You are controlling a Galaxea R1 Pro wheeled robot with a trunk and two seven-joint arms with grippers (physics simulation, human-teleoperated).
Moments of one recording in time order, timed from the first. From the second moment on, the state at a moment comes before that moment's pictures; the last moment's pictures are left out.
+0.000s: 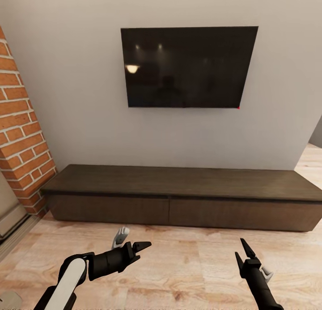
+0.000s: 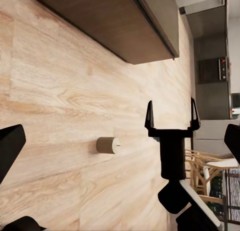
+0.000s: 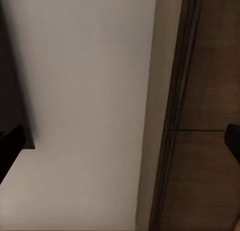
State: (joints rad) left arm -0.19 0.05 -0.09 -1.44 1.10 0.99 -0.05; right arm -0.23 -0.12 -0.19 -0.64 -1.47 0.20 0.80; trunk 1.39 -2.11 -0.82
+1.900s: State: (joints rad) left arm -0.19 0.10 -0.18 -1.44 1.34 0.99 -0.05; right arm -0.23 -0.12 -0.21 -0.64 -1.47 0.20 0.80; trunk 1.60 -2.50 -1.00
